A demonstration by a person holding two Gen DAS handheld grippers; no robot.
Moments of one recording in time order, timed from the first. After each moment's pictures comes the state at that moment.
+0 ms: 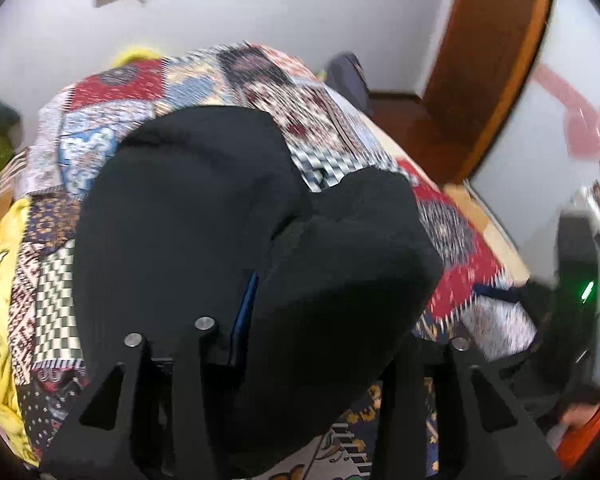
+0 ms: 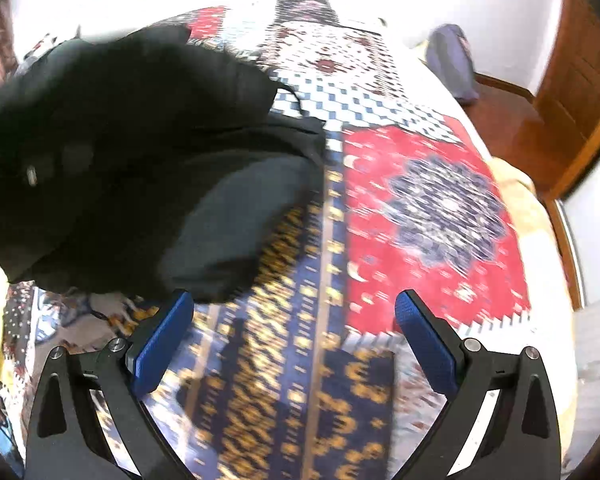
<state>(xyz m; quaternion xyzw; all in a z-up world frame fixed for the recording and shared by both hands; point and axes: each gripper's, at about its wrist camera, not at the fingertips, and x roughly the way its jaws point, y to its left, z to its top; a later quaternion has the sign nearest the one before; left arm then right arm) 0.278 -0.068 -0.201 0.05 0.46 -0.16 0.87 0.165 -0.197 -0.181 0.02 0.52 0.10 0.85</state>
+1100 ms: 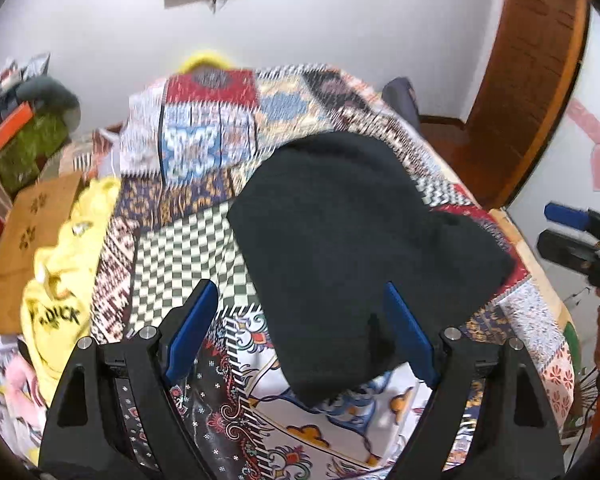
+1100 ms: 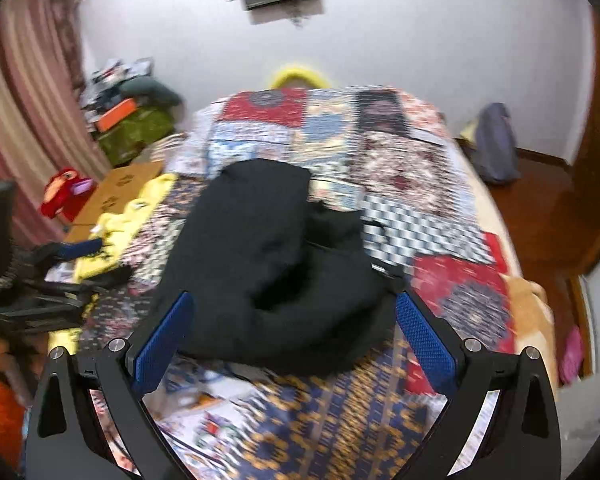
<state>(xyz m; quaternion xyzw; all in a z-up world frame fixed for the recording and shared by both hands) 0.237 0.066 -0.141 0.02 0.44 -0.07 0.89 0.174 -0.131 -0.061 0.03 0.41 0.22 0.89</state>
